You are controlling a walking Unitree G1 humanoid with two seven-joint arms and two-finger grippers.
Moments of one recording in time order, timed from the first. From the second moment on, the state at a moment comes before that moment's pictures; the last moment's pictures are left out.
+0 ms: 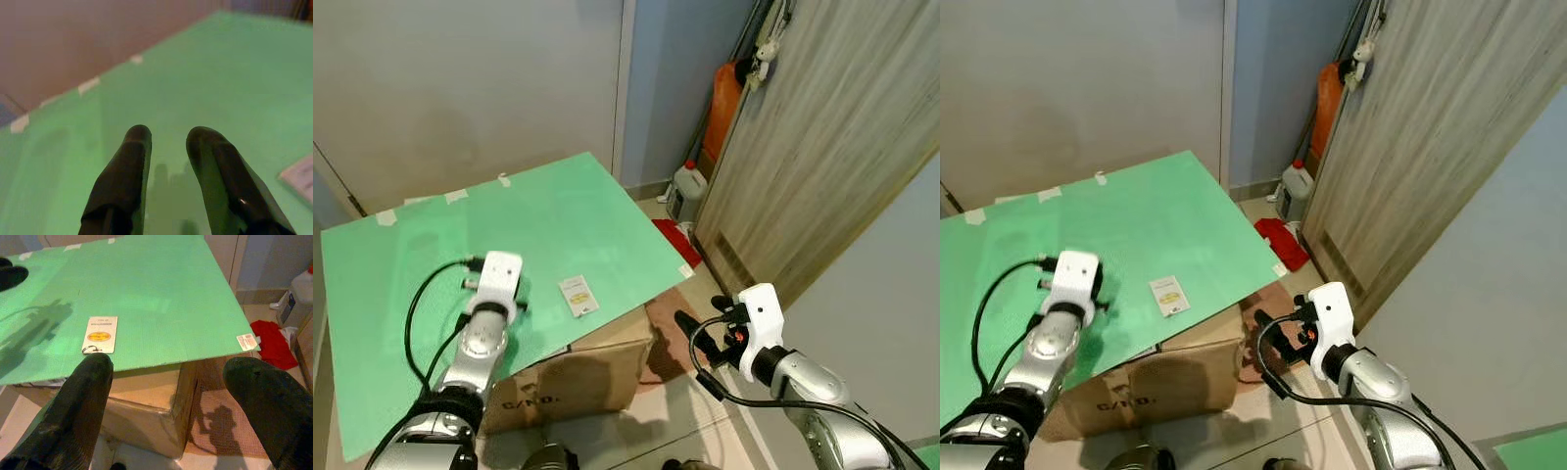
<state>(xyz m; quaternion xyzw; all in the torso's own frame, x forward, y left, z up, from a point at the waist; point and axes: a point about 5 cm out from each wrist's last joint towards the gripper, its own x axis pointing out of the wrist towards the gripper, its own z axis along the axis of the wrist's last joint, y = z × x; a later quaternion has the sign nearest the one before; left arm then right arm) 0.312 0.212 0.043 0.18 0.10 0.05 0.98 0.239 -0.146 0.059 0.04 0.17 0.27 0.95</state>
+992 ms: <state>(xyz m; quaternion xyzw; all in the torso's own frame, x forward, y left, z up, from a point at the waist) 0.319 0.140 0.030 0.12 0.15 -0.13 0.97 0.252 -0.138 0.060 0.03 0.15 0.26 0.95</state>
